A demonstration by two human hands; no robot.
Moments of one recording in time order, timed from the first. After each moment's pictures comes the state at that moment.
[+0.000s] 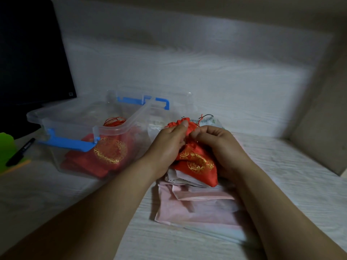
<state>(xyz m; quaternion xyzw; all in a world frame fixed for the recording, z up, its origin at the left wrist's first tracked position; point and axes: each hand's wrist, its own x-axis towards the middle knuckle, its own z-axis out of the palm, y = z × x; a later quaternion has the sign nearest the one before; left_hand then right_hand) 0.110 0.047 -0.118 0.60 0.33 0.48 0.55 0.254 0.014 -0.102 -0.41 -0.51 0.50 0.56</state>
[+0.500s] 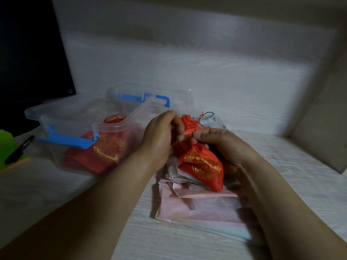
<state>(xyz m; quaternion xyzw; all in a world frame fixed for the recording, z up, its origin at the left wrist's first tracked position) 0.103 0.048 -0.103 0.49 0.29 0.58 0.58 0.262 0.017 -0.099 -0.42 -0.49 0.59 0.49</state>
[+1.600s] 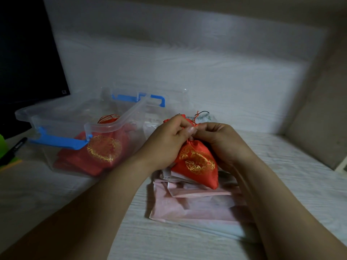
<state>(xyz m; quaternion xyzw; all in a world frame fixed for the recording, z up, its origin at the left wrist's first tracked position) 0.102 0.054 -0.119 0.77 0.31 0.46 0.32 0.266 0.017 -0.099 -0.46 -0.51 0.47 0.56</state>
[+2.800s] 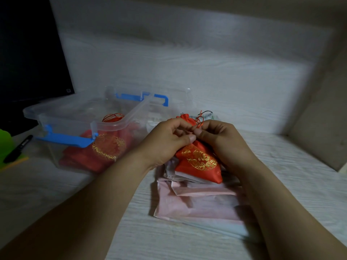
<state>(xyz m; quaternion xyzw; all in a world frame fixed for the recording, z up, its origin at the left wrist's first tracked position) 0.094 0.058 -0.120 0.72 0.32 0.45 0.42 0.273 0.023 -0.109 -0.46 -0.61 0.36 0.54</state>
